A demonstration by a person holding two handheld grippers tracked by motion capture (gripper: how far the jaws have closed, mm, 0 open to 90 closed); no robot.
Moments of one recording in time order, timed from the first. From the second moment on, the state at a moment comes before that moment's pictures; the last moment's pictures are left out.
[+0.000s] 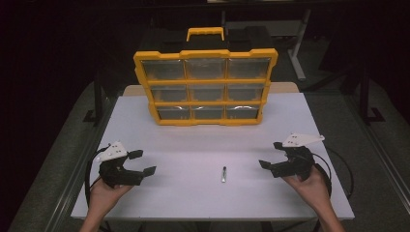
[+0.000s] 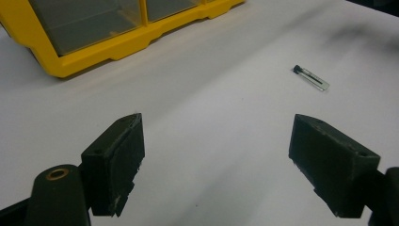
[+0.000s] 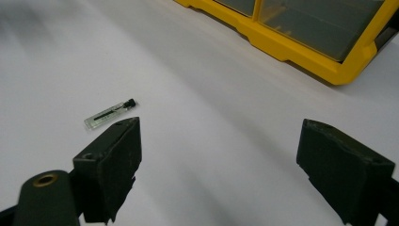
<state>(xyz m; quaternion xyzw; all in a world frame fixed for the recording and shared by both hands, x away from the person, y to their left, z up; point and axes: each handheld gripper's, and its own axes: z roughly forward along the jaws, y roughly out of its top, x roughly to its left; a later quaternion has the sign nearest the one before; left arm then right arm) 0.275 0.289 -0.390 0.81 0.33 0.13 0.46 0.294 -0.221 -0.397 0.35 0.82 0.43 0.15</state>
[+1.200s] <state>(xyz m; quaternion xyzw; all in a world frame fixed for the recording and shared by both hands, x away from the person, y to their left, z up) 0.279 0.286 -0.394 0.81 0.32 0.10 0.47 0.290 -0.221 -0.390 0.34 0.83 0.43 0.14</state>
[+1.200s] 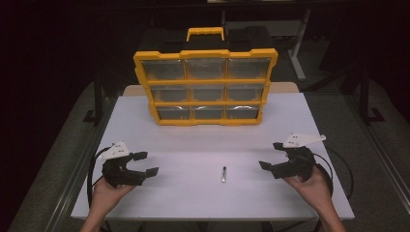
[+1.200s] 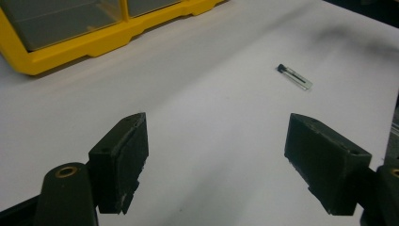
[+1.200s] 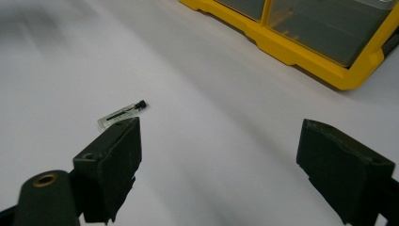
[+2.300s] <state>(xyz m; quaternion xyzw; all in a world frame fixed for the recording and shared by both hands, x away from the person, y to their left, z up) 0.309 0.231 -0.358 0.83 0.26 0.01 0.50 0.290 -0.222 -0.383 0.33 0.83 0.43 0.14</state>
